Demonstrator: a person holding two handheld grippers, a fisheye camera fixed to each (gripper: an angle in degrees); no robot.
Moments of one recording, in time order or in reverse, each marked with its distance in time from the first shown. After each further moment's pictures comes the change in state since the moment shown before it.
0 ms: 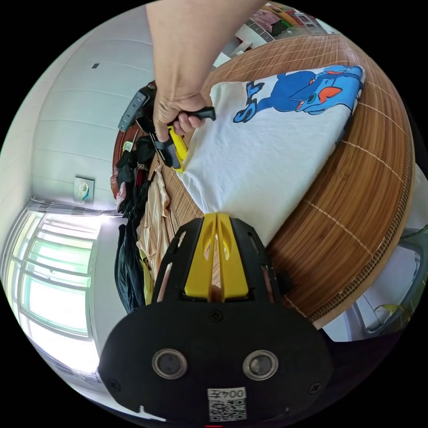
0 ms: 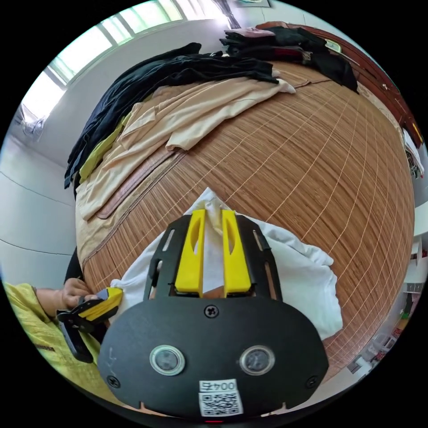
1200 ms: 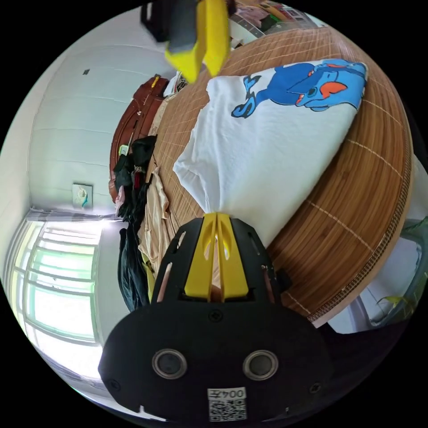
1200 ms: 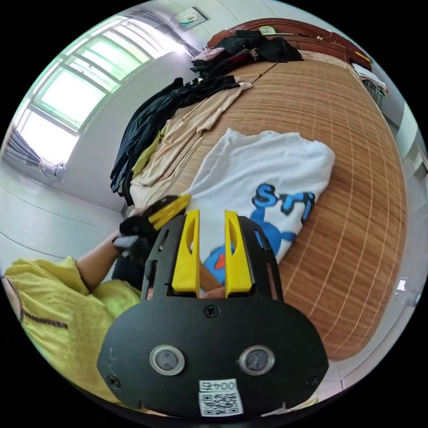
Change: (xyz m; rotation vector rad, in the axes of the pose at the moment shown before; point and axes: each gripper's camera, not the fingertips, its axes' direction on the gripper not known) left arm -0.019 -0.010 -0.036 -0.003 0.008 0.023; right arm -0.033 0.286 -0.229 0.118 -0.166 0.256
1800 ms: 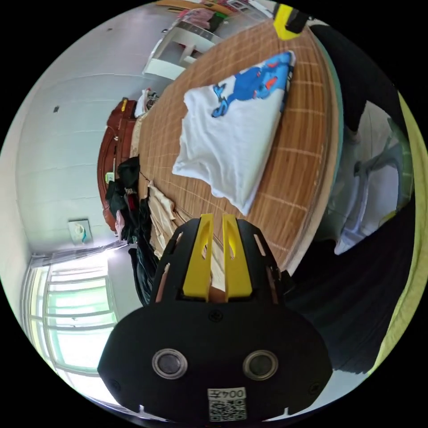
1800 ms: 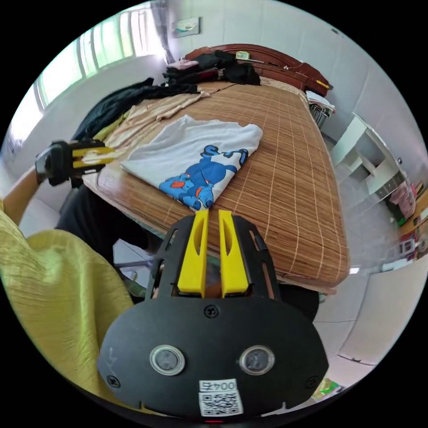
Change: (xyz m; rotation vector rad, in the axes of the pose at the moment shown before) left arm -0.041 0.040 -0.092 0.066 -0.002 0.261; right arm -0.049 0.276 -0.082 0.177 0.392 0.039
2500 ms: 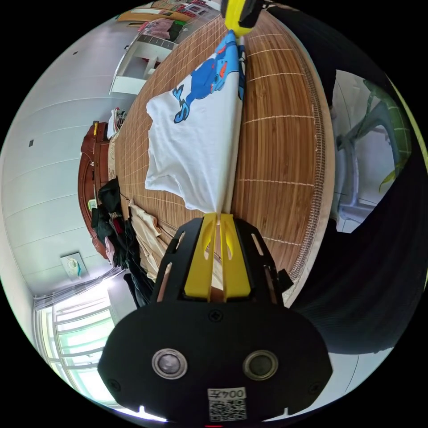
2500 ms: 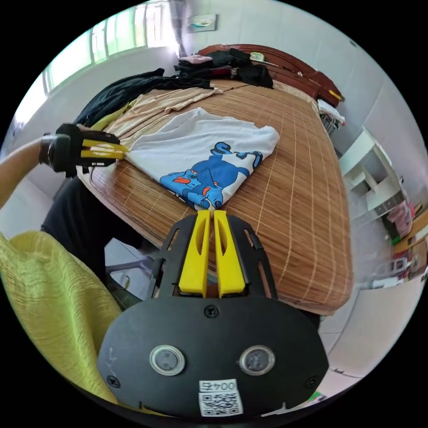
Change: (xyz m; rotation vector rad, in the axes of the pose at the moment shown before) left arm 0.012 0.017 0.020 0.015 0.138 0.221; right arm -0.046 0.032 -0.026 -0.015 0.146 -0.169
